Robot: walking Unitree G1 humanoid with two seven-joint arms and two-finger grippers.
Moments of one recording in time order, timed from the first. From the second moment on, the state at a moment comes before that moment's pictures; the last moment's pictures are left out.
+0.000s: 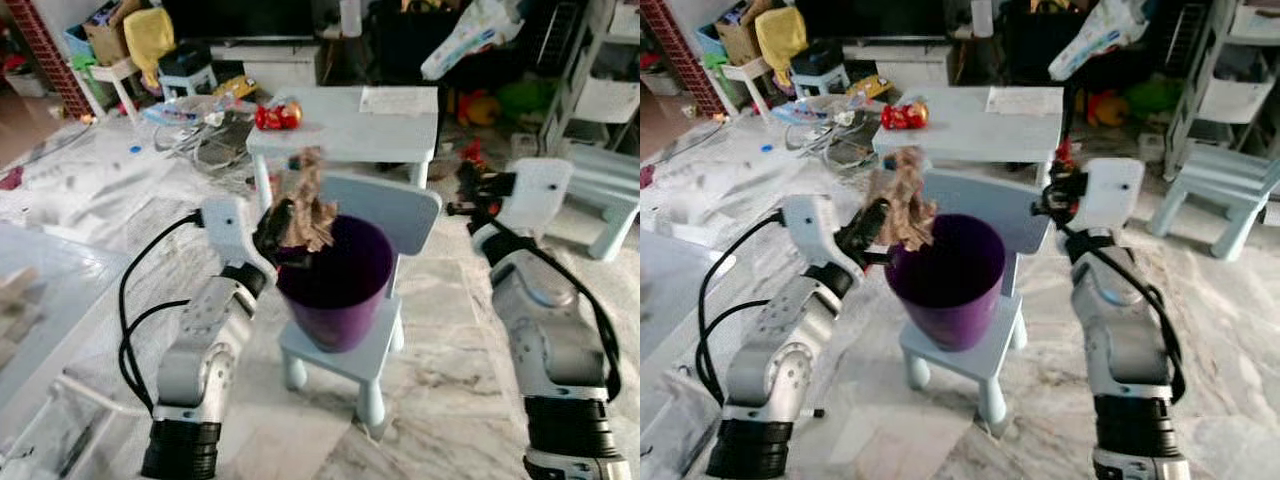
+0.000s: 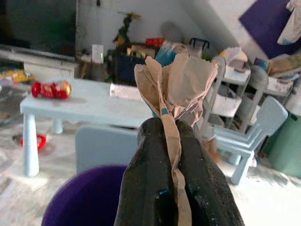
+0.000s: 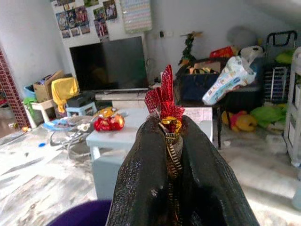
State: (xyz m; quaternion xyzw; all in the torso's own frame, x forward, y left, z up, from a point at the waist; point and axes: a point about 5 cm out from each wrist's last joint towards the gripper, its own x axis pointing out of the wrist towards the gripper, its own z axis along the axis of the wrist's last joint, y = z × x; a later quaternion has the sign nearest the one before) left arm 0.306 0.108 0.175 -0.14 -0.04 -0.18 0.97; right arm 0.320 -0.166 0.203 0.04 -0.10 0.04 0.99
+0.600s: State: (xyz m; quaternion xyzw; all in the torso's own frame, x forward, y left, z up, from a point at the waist) left arm 0.307 0.112 0.170 -0.12 -0.04 -0.17 0.98; right arm 0.321 -0.162 0.199 0.05 -0.09 0.05 0.99
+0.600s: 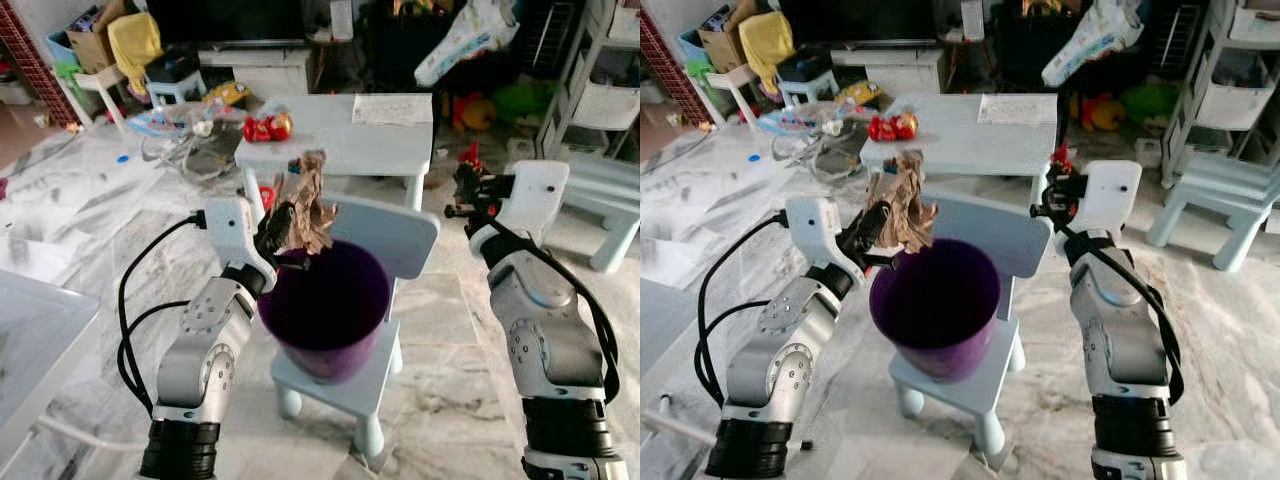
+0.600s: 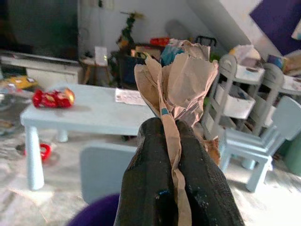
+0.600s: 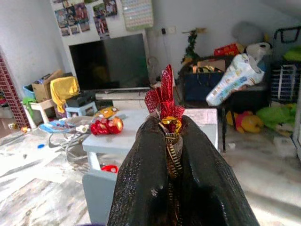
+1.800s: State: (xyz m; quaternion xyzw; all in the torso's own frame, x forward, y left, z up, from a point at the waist) left arm 0.241 0.172 0.075 0.03 0.06 -0.11 0.99; right arm 0.339 -0.135 0.059 0.09 0.16 0.12 0.98
